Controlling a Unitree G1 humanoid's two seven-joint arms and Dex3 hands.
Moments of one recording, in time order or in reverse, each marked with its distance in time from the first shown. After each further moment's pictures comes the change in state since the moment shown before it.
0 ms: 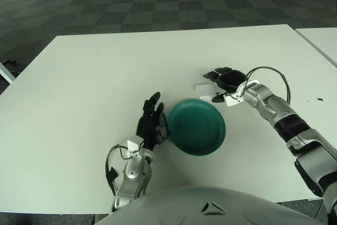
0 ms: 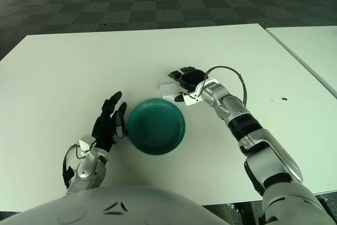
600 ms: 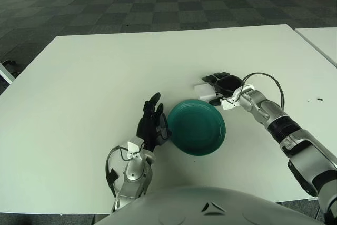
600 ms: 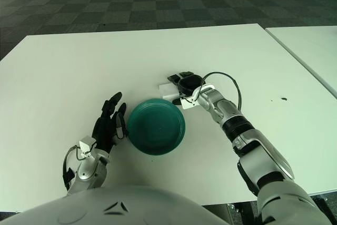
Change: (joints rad) left arm 0.009 -0.001 -0.016 -0.008 0.000 0.001 0.010; right arm -0.016 0.059 0.046 0.116 -0.018 0.004 -0.101
